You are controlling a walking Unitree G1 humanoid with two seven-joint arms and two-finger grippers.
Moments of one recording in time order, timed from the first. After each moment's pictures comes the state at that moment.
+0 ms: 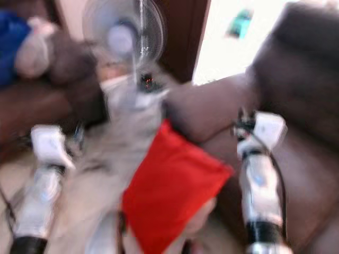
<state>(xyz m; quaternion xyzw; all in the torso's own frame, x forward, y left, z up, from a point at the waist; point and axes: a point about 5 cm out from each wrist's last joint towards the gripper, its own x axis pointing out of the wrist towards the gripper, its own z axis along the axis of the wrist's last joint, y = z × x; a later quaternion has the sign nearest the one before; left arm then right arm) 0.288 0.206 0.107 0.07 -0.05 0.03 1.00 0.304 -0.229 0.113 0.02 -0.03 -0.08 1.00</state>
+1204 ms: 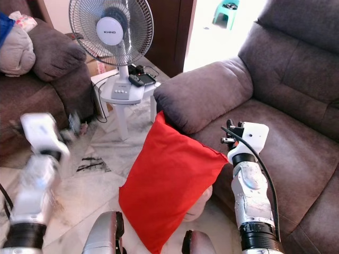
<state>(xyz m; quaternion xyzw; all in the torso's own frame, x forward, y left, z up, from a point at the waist) 0.308 0.214 0.161 0.04 -0.14 0.06 0.99 0.311 -0.214 0.110 0.03 0.00 -0.06 1.00</state>
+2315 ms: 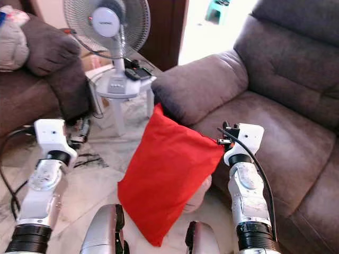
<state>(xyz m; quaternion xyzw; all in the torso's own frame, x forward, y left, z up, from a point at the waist) 0.305 0.198 0.139 0.04 -0.08 0.03 1.00 0.311 -0.206 0.105 0.03 0.01 -0.05 1.00</state>
